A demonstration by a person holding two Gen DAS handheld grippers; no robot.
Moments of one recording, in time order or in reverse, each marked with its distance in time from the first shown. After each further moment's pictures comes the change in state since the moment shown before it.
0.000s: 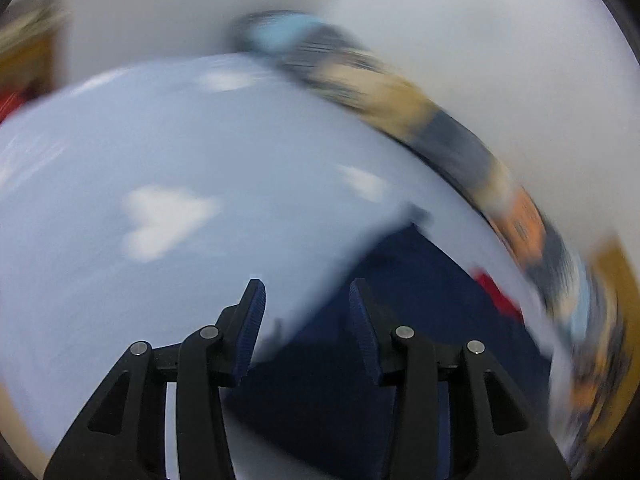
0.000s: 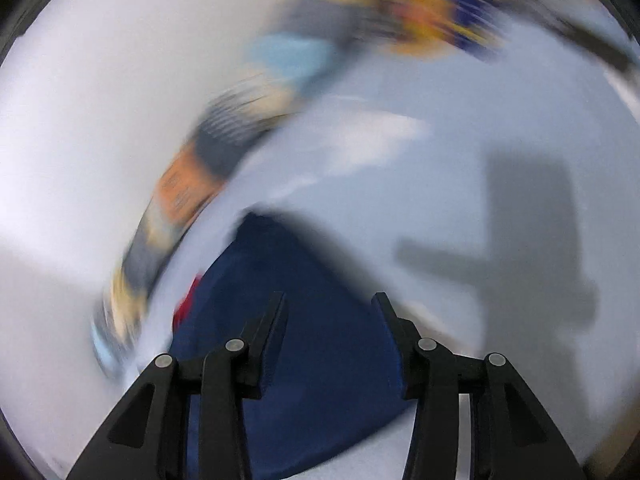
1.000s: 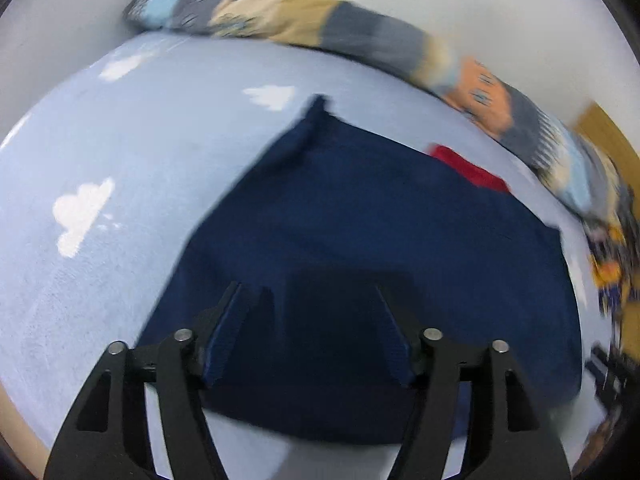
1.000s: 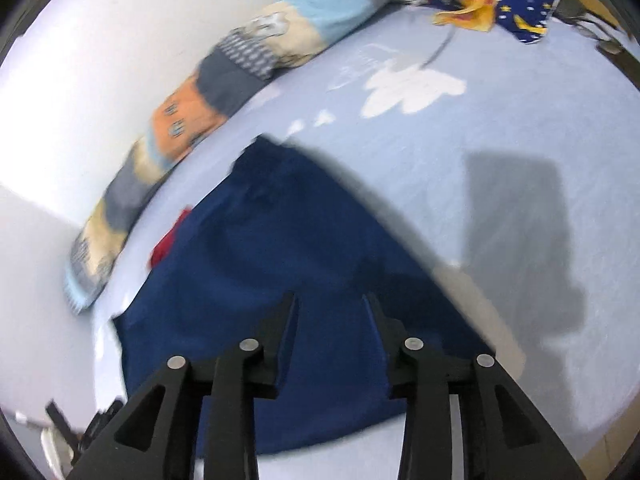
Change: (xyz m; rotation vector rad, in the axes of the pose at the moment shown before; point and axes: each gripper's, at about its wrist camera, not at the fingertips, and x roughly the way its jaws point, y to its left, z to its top) left arm 0.021 -0.065 -0.019 0.290 0.226 -0.019; right arm -0.002 -0.044 -0.031 0.133 0.126 -0.080
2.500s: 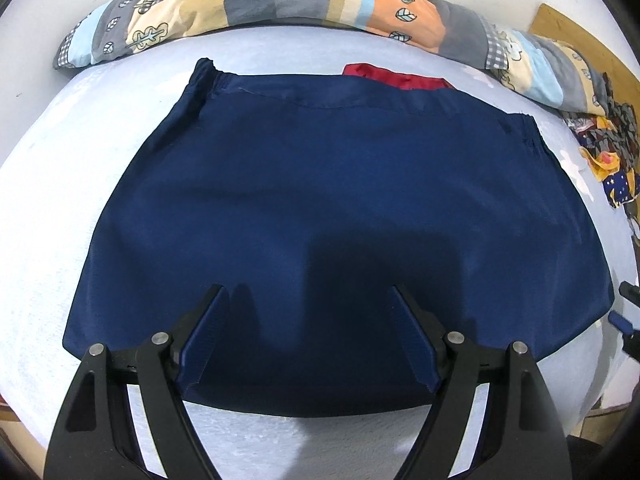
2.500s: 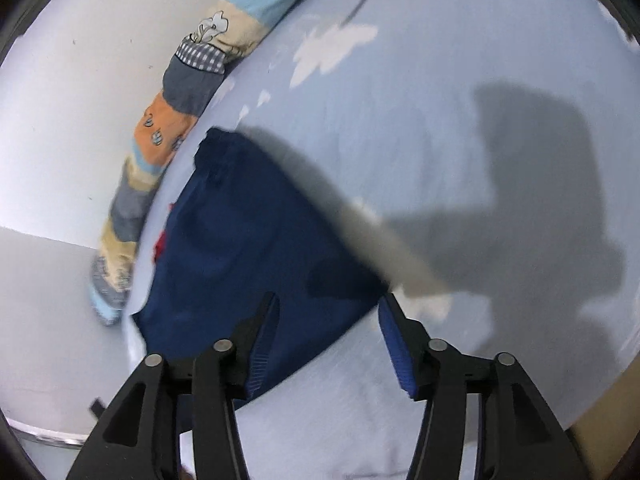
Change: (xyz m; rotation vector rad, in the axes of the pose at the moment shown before) left arm 0.026 -0.064 -0.042 0.251 0.088 0.005; right arm -0.003 -0.083 -0.023 0.253 0.125 0.128
